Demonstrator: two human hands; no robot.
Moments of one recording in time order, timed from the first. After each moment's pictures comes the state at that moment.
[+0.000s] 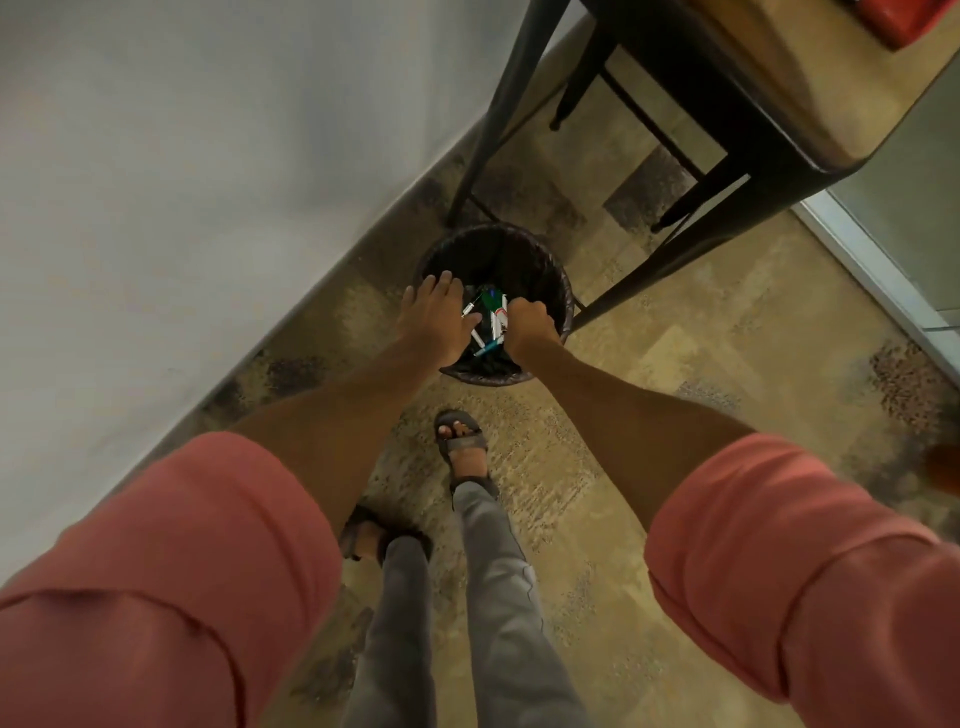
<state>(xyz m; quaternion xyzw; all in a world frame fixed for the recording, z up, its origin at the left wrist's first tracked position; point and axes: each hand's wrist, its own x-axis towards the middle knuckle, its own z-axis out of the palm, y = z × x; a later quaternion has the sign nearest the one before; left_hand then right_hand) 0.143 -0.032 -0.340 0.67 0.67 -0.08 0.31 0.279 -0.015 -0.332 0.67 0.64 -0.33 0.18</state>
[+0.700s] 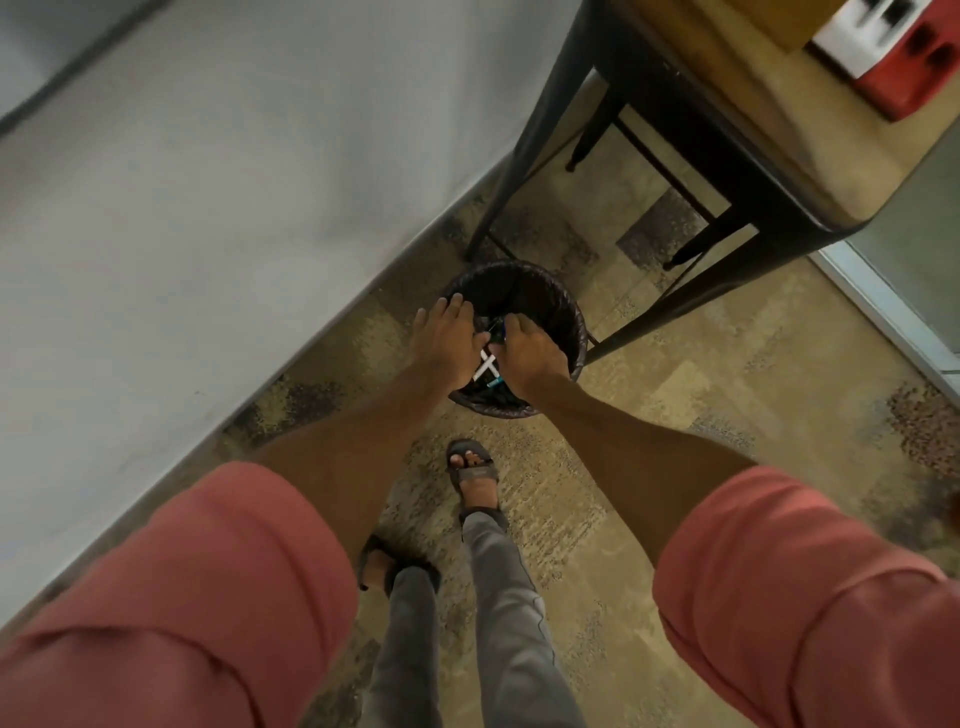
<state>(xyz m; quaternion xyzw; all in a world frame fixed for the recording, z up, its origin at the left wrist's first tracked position) 0.132 -0.022 -0.317 0.65 0.69 -0.07 0.30 0.264 -0.014 -0.328 0.60 0.75 -0.26 0.11</state>
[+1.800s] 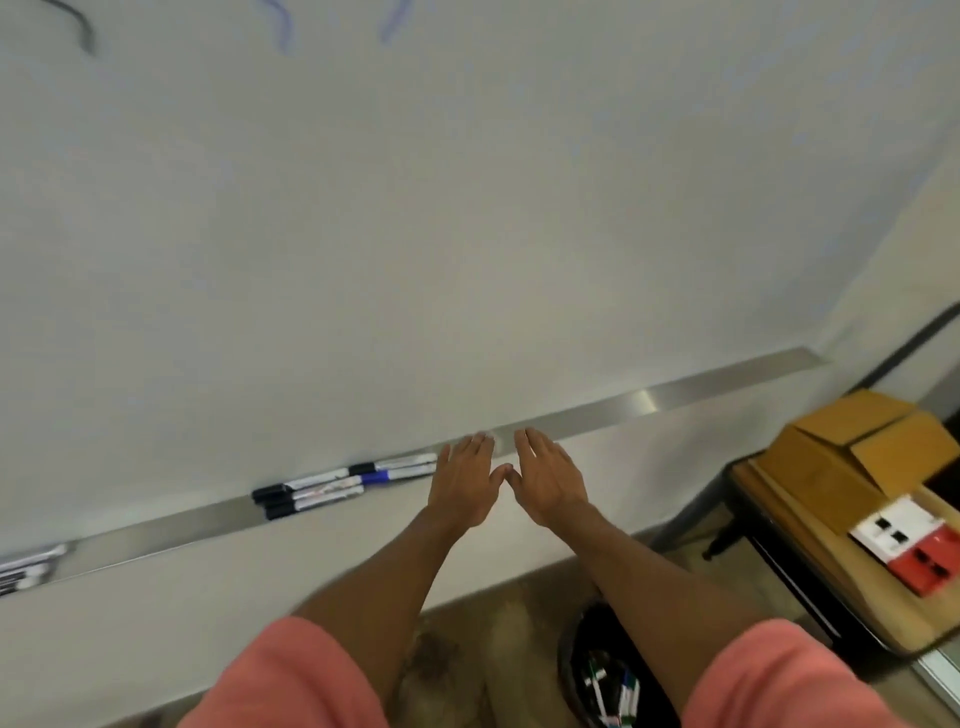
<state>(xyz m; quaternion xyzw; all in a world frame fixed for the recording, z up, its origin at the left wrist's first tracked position) -0.056 -0.125 0.010 0.53 0.84 0.11 0.10 0.049 -0.039 -0.003 0.35 0.93 -0.09 -0.06</state>
